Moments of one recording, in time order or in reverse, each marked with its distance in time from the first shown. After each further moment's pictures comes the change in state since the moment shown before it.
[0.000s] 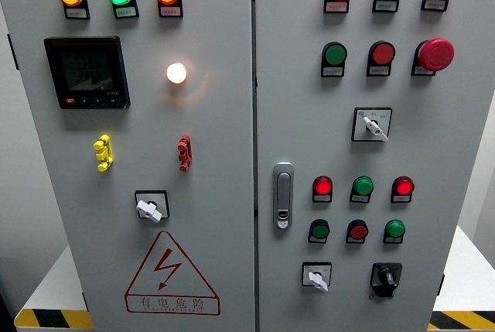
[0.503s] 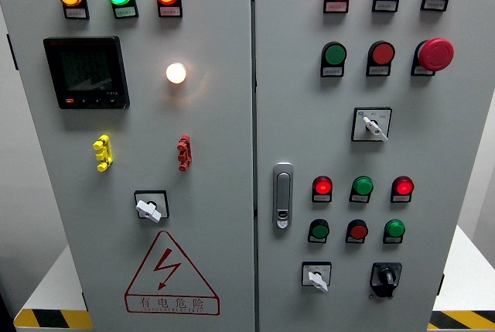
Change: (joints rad) left arm 0.000 0.000 0.000 0.000 0.000 0.000 0.000; right arm -0.064 0.001 -0.119 0.620 0.179 -0.101 -0.079
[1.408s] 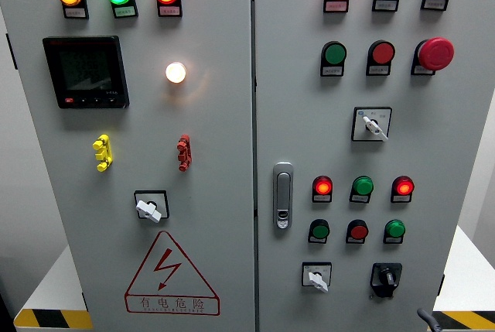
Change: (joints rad) left arm 0.000 0.000 0.000 0.000 0.000 0.000 0.000; right arm 0.213 0.011 -0.151 0.155 -0.019 -0.236 -0.011
